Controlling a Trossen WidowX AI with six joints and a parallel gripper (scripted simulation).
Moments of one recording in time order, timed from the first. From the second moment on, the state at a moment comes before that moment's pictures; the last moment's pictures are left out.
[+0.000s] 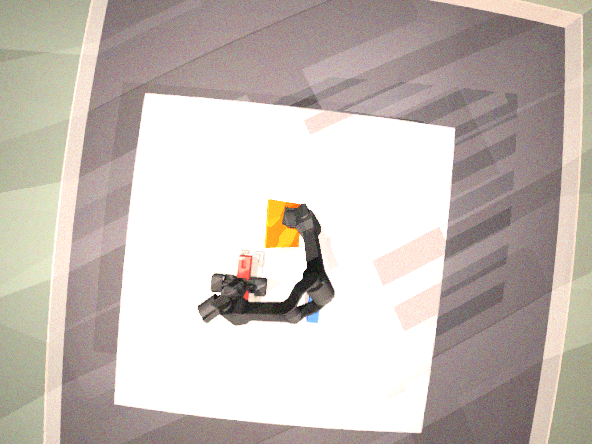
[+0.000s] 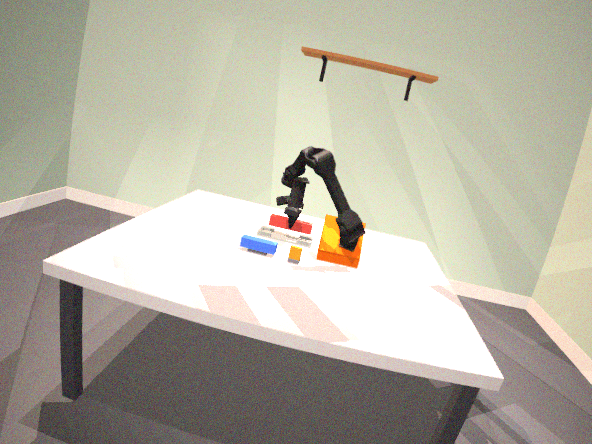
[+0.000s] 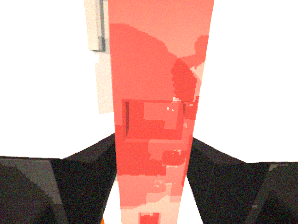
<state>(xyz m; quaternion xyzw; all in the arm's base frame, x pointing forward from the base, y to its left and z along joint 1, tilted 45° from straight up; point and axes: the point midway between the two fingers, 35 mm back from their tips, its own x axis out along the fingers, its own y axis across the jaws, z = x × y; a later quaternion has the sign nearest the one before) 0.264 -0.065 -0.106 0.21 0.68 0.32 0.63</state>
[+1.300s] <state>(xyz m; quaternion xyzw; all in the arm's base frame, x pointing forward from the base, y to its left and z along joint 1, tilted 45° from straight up) 0.260 -0.050 -0.120 0.21 0.68 0.32 0.63</state>
